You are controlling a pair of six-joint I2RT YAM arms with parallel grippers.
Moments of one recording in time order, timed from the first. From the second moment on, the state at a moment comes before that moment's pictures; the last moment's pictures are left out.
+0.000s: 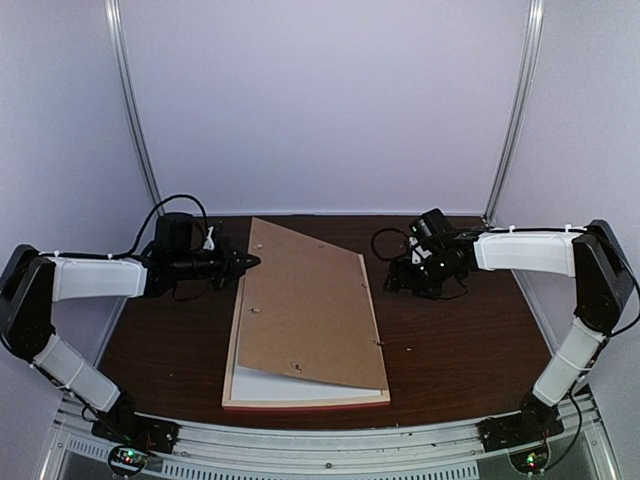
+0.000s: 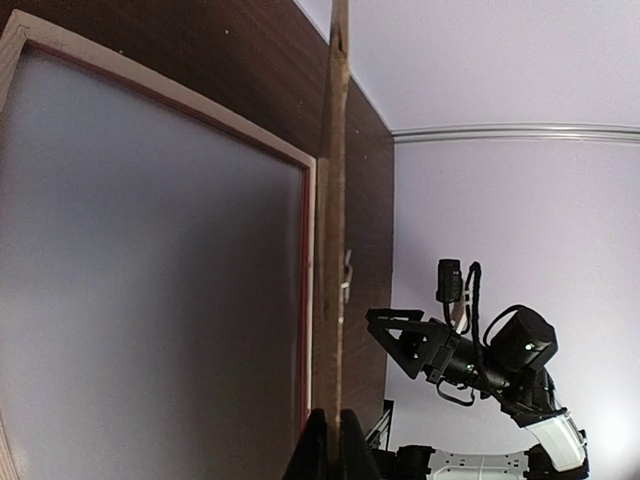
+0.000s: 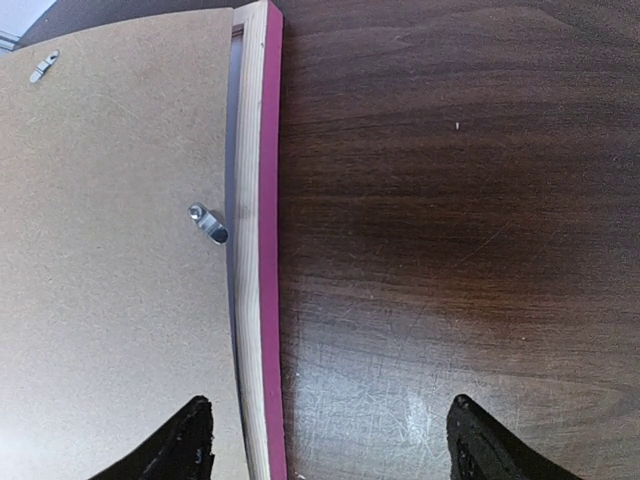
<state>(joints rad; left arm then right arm) -0.42 1.47 0.77 0.28 0.57 -1.16 0.55 1.68 1.11 -0.43 -0.10 0.62</state>
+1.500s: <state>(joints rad) -0.42 1.49 0.75 0.26 0.57 -1.12 0.55 1.74 1.11 -0.42 -0.14 0.62</state>
